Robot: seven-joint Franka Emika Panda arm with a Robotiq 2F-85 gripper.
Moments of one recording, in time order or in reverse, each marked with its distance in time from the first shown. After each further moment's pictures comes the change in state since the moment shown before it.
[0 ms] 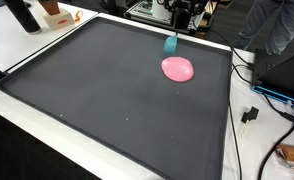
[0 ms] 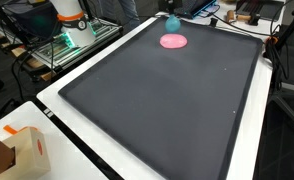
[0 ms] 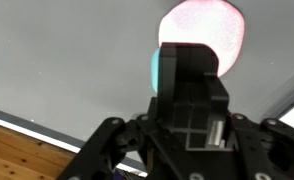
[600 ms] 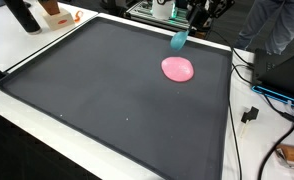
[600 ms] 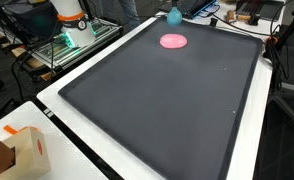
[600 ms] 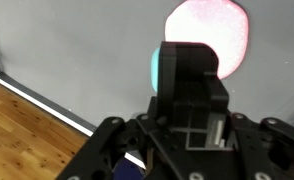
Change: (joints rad) arm 0.160 0.150 0.031 0.216 -0.504 -0.360 0.575
